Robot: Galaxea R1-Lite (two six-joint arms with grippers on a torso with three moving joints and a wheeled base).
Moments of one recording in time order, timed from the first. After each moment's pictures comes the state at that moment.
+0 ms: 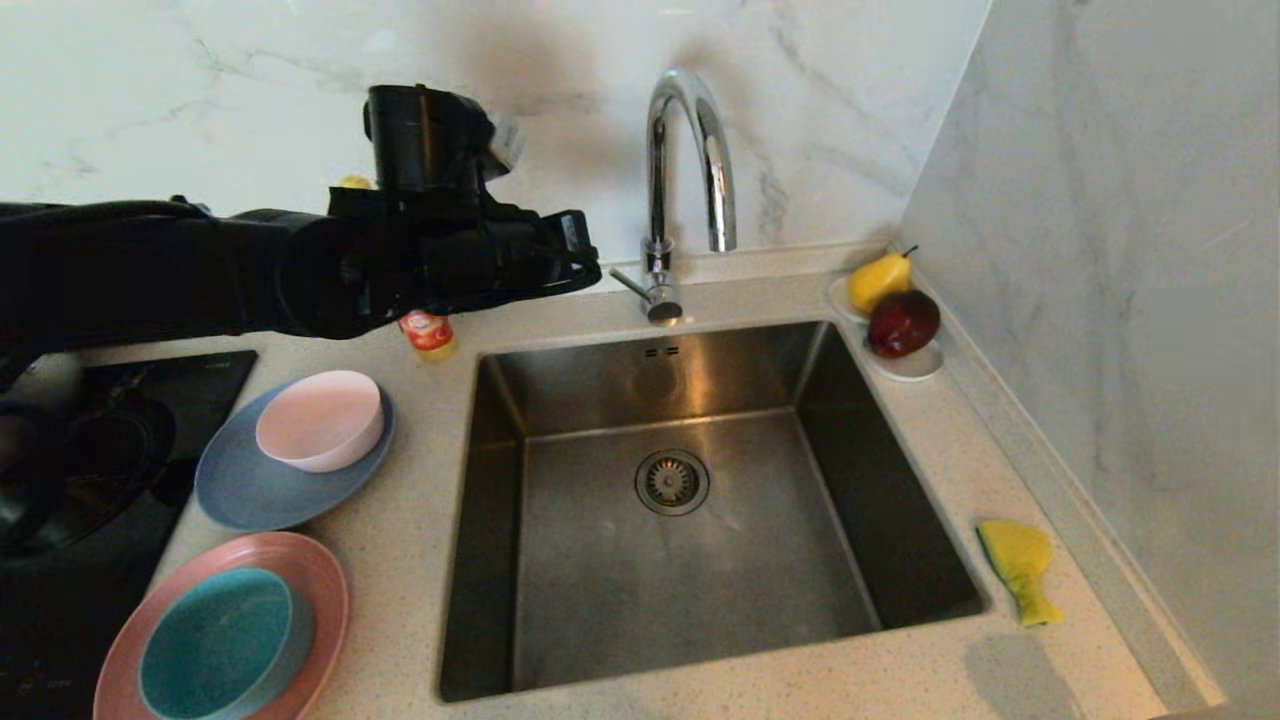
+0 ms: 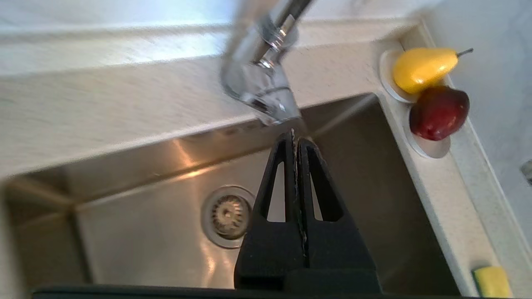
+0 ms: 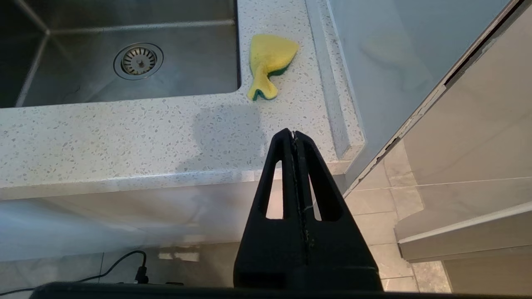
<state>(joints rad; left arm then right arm) -0.41 2.01 -1.73 -0.11 -0.07 -0.28 0.00 0.00 -0.04 0.09 -0.01 0.03</state>
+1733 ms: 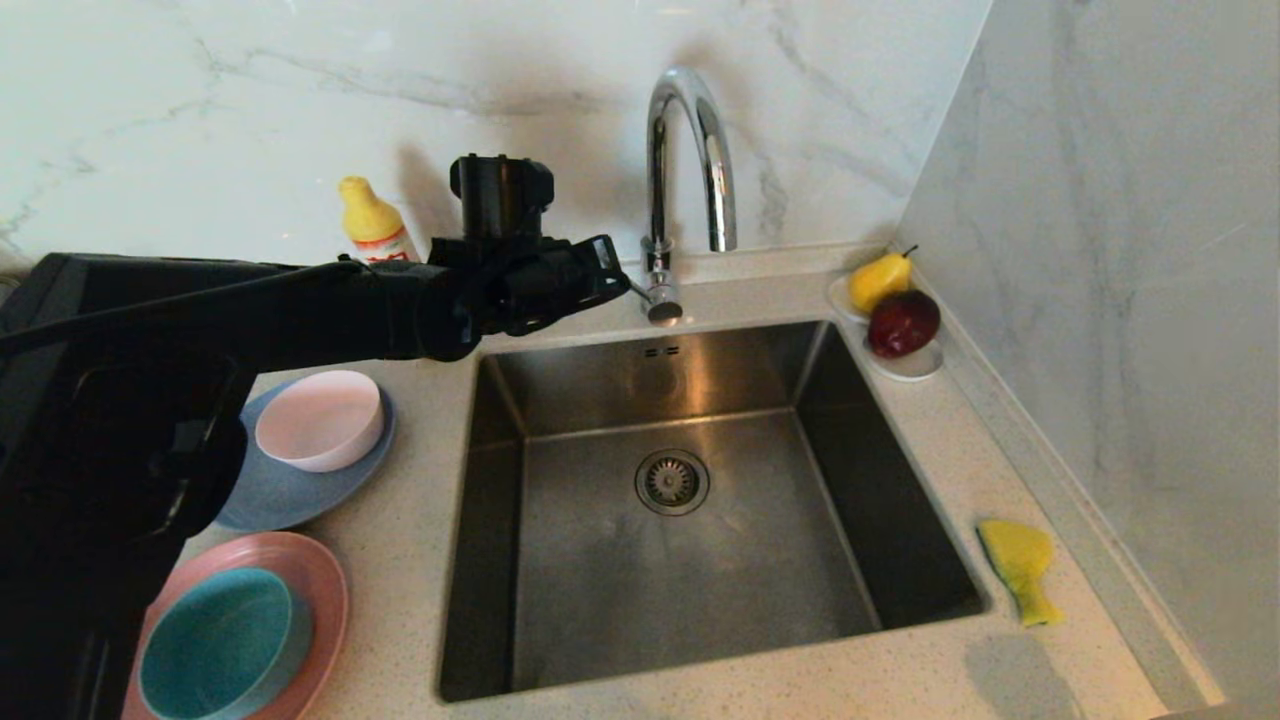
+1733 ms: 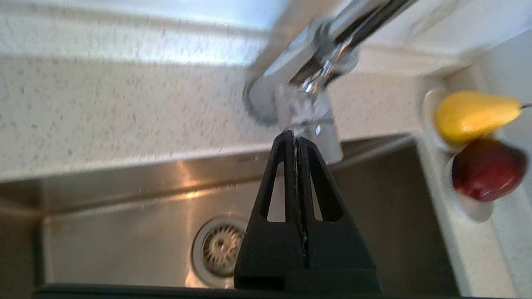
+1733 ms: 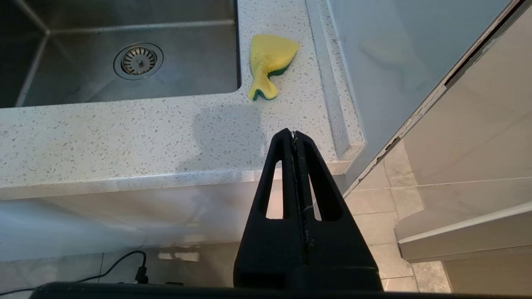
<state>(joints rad) -0.42 2.23 -1.92 -0.18 0.04 -0.39 0.00 0.00 -0.04 0.09 -0.01 0.03</state>
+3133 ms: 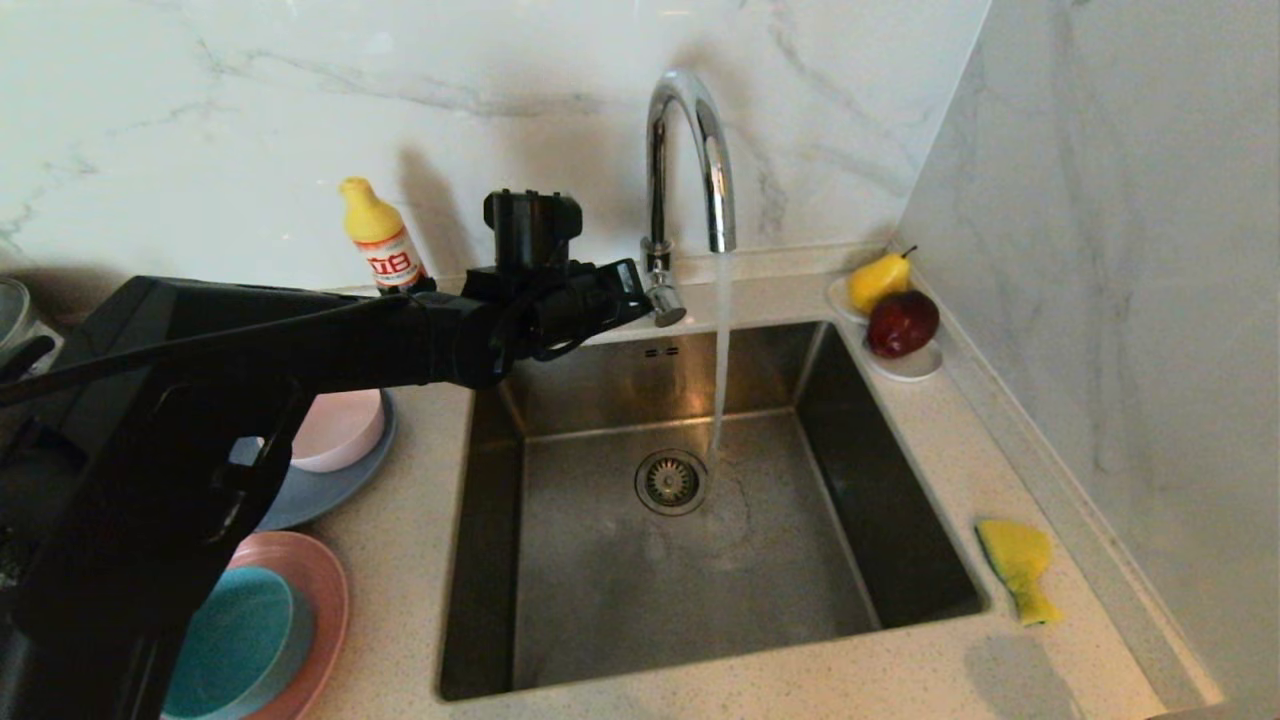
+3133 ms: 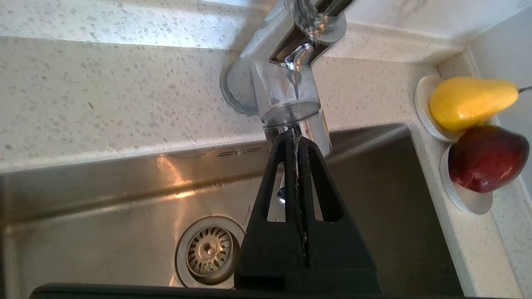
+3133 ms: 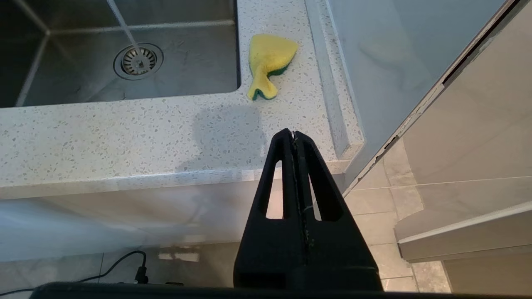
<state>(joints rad) -0.44 2.28 -1.88 -0.25 0.05 -0.39 0.00 0.00 -0.04 0.09 -0.01 0.03</state>
